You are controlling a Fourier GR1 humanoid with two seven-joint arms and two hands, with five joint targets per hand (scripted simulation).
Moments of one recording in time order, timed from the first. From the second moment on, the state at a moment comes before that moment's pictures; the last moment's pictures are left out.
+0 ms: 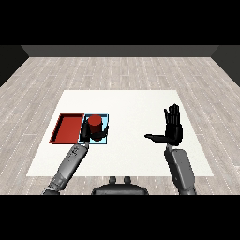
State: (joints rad) left arm -0.32 0.23 -0.34 -1.46 0.07 0.48 -0.10; right arm -0.18 -0.22 0.08 -1.72 -0.31 -0.23 -0.31
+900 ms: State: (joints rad) left arm -0.53 0.45 -0.08 -0.97 -0.03 0.39 -0.02; right arm -0.02 -0.21 0.04 -1.51 -0.29 -0.12 -0.44
